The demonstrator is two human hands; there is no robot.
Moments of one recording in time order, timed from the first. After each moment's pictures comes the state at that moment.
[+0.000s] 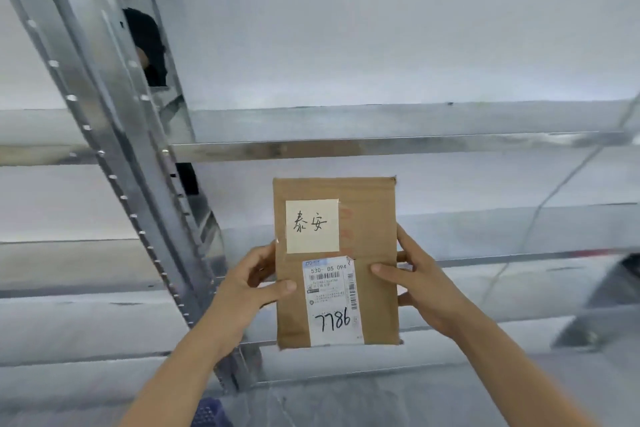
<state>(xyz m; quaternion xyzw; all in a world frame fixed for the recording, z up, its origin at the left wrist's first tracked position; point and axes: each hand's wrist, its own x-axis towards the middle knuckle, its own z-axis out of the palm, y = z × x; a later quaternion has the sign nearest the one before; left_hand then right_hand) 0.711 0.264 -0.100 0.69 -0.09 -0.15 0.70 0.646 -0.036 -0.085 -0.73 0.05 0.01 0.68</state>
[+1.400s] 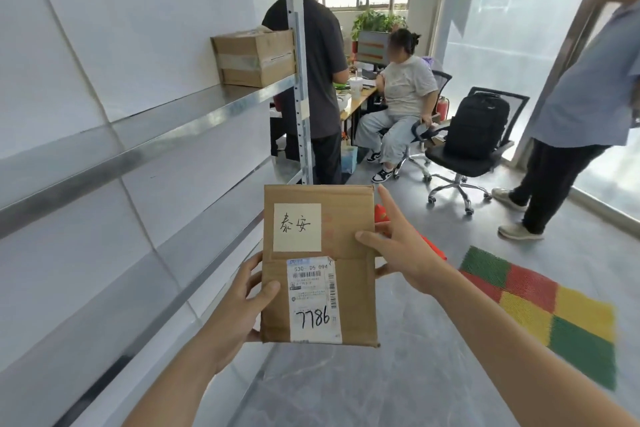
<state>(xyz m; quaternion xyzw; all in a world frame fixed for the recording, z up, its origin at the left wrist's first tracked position) 0.514 -0.515 -0.115 0.61 -0.37 -0.52 0.47 0.255 -0.656 -0.070 -0.63 0.44 -0.32 0.56</state>
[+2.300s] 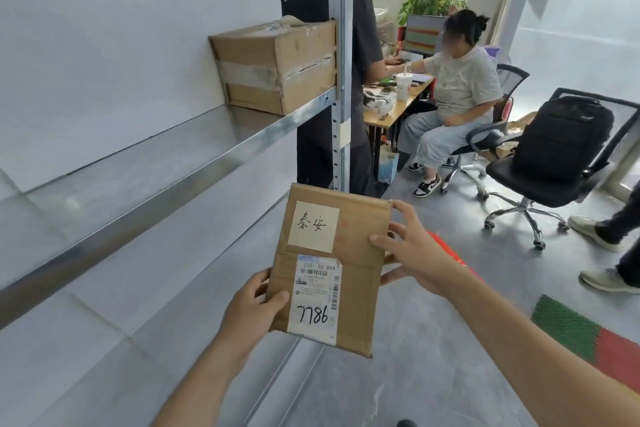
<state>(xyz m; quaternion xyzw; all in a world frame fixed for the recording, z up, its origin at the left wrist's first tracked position) 0.637 -0.811 -0.140 0.72 -0.32 -0.40 0.46 0.393 -0.991 -0.111 -0.58 0.41 -0.29 0.65</state>
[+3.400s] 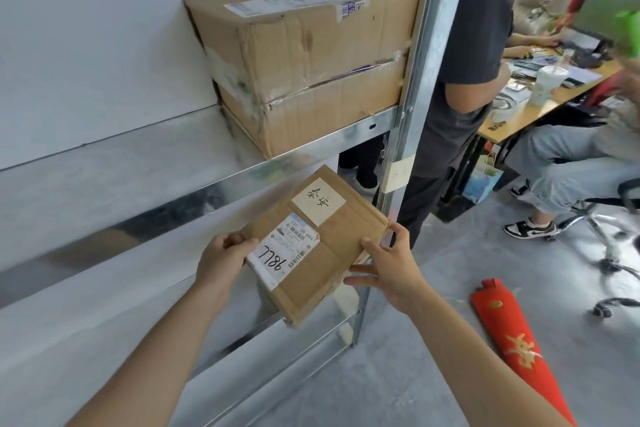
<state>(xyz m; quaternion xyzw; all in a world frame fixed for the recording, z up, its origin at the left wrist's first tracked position) 0.732 -1.041 -0.163 0.77 -0.04 -0.24 0.58 0.529 -1.241 -0.169 -0.47 0.39 -0.17 0.77</state>
